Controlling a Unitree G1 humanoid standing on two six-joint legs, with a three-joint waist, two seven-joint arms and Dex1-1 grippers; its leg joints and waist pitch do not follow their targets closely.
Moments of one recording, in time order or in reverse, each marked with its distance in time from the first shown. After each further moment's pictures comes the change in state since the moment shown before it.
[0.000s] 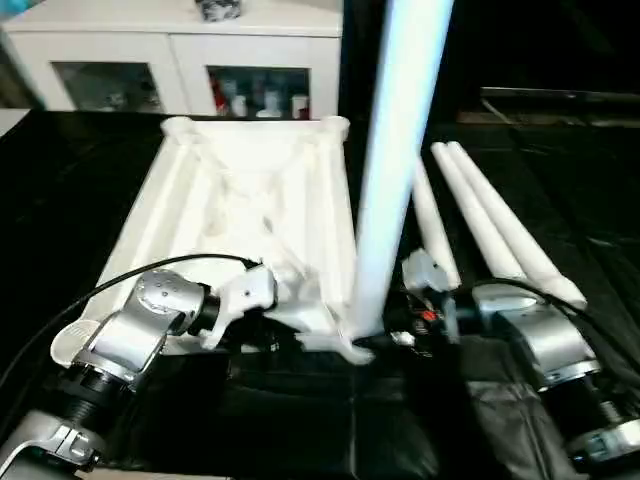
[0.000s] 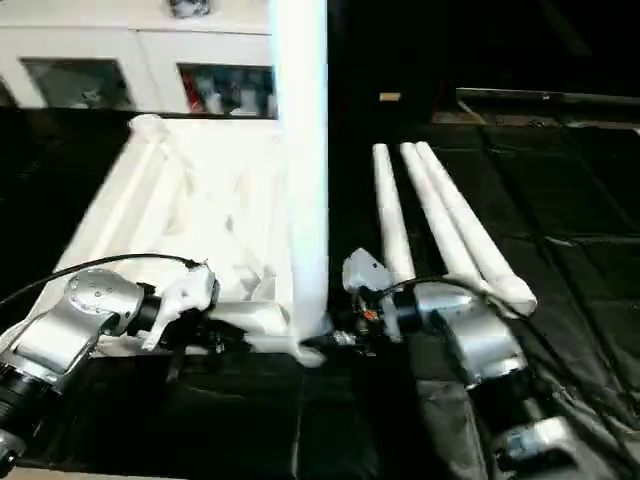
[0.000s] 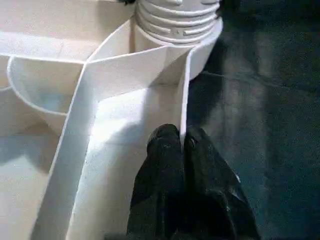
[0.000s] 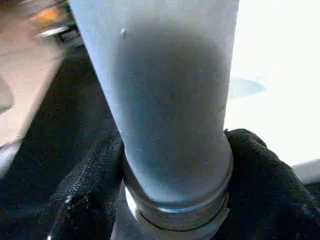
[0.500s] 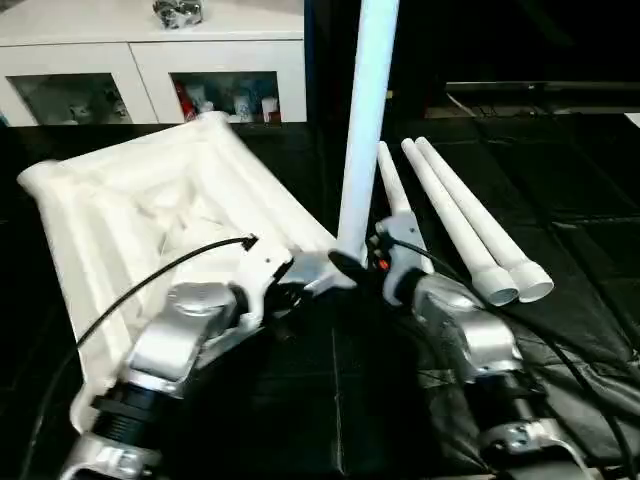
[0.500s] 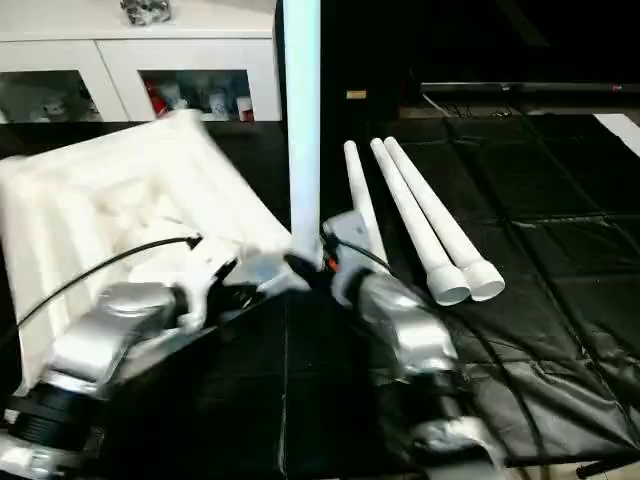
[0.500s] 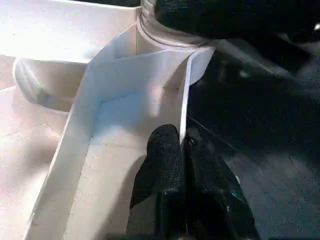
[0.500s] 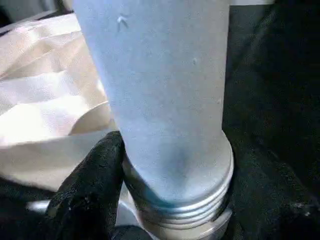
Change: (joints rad) left arm 0.049 -0.280 0.133 -0.190 0.049 0.425 0.538; right arm -0.058 0.350 -0.170 0.102 -0.084 0.045 -0.730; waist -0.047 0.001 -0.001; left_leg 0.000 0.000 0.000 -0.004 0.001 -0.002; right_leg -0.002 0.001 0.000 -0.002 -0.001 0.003
